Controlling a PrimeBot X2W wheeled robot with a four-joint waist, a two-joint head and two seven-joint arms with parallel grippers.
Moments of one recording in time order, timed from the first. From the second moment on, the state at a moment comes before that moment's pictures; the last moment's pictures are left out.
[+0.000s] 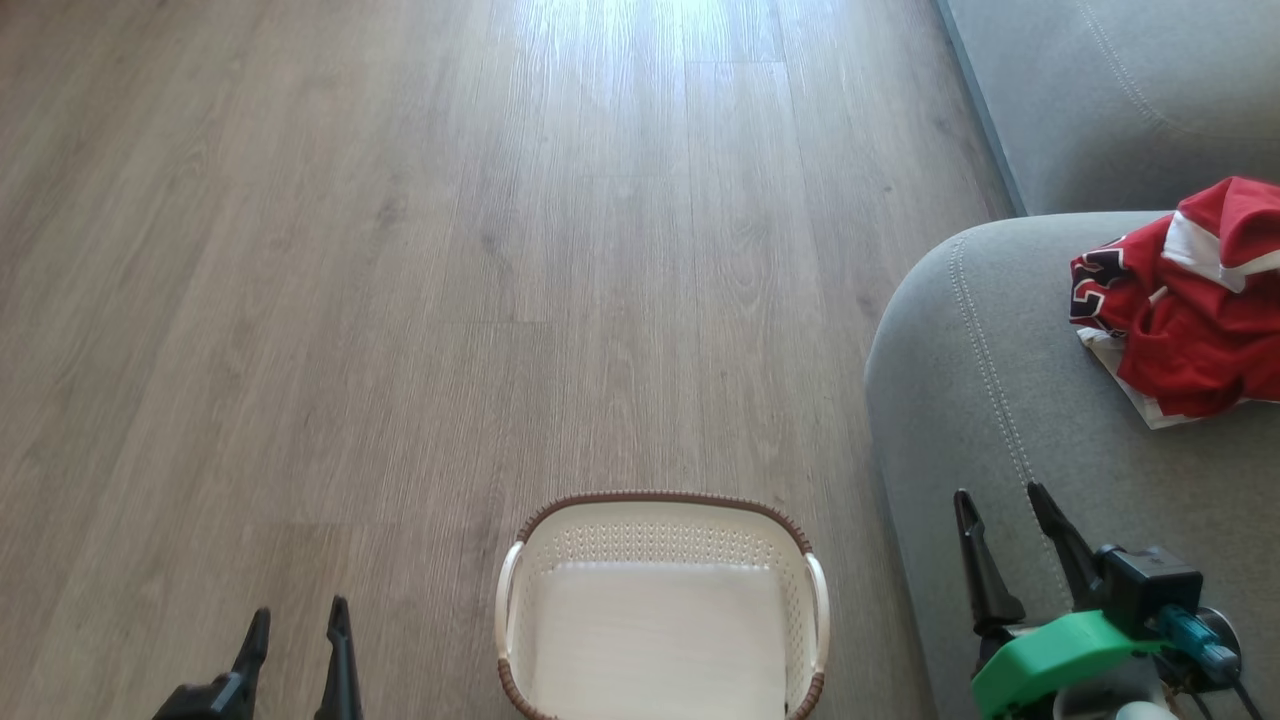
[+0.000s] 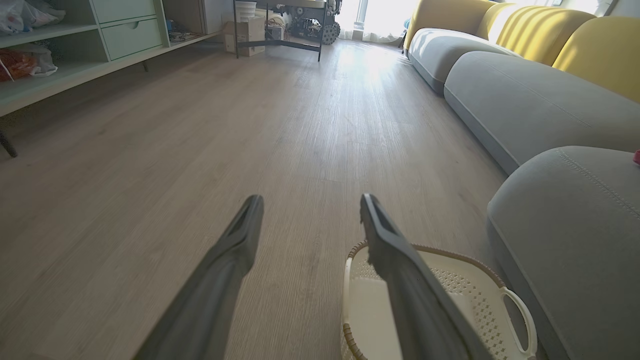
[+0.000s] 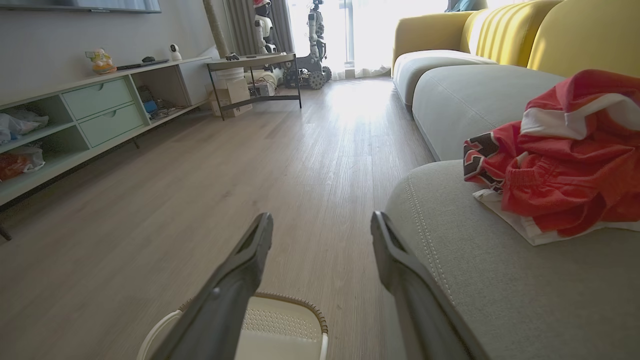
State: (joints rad) left arm 0.05 0.35 -0.45 0.20 -0.61 0.34 -0.25; right arm 0.07 -0.05 -0.02 0.21 0.16 0.13 -0.20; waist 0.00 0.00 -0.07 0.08
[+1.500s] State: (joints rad) left arm 0.09 0.27 -0.42 0.30 -0.68 0.29 -0.21; right arm 0.12 -0.05 -0.02 0.34 0.29 0.13 -0.18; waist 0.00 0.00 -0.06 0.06
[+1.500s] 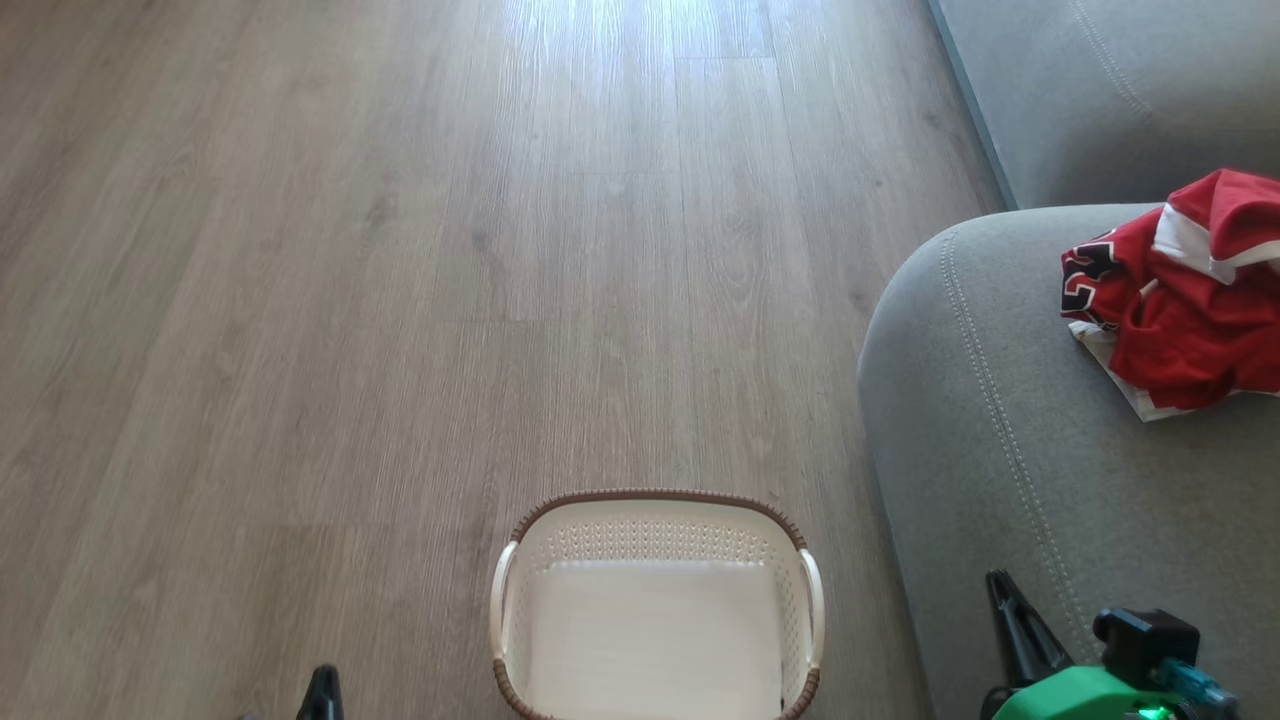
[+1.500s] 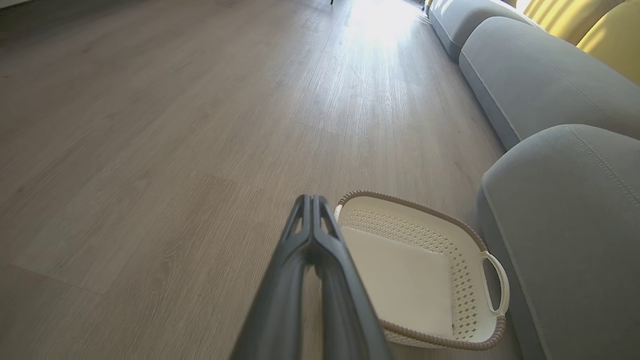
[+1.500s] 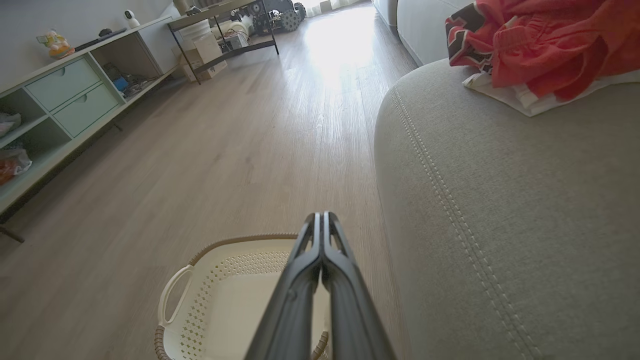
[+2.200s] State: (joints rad) left arm 0.07 0.23 -0.34 0.28 -0.84 0.23 -0.16; right arm 0.09 -0.05 -0.04 0.34 0.53 0.13 -0.13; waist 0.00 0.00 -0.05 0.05
